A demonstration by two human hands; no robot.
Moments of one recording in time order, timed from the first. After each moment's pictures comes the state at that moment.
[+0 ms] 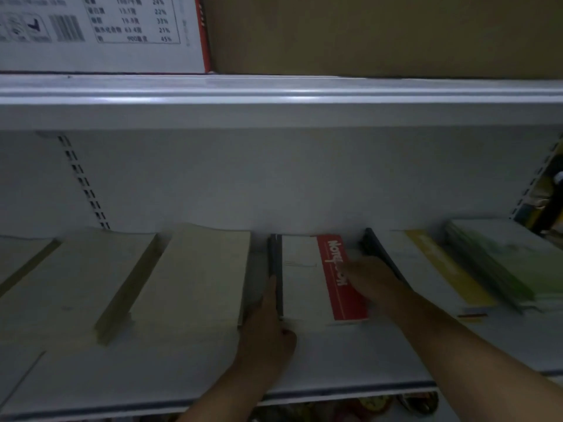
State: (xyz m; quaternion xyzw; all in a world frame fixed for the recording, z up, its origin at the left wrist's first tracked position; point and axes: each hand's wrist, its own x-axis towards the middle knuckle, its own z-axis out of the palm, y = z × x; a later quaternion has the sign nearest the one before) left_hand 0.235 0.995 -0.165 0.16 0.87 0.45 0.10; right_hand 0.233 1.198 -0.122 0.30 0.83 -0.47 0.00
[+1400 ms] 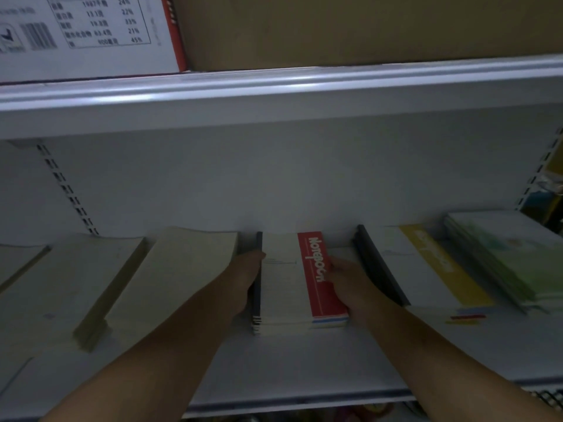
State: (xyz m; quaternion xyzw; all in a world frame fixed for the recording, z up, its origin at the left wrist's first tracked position) left_hand 0.164 1.034 -0.108 -0.09 0.72 0.65 0.23; right_hand 0.227 1.198 -0.148 0.22 0.73 -0.65 -0.02
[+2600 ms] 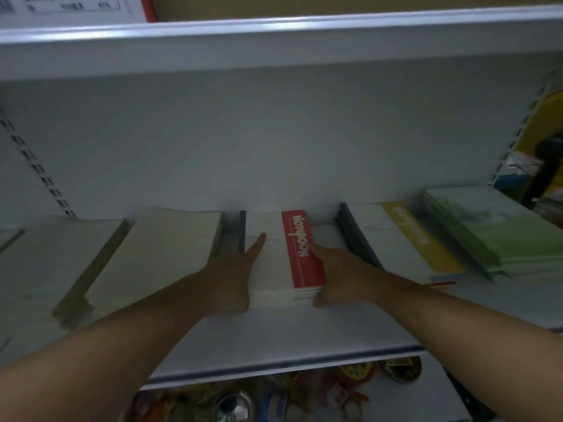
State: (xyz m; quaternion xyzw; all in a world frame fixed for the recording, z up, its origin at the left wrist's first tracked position) left_hand 0.194 1.011 -0.108 0.29 0.94 0.03 0.19; right_hand 0.272 1.208 -0.120 0.01 0.96 -0.26 0.09
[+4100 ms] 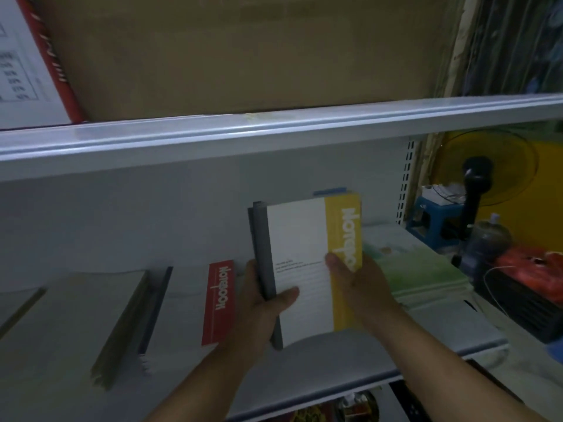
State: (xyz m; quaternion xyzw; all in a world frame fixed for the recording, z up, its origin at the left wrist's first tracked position) left_hand 0.281 1.177 -0.113 0.24 0.61 0.74 0.13; right_hand 0.354 1.331 -0.096 0.13 0.71 -0.63 -0.29
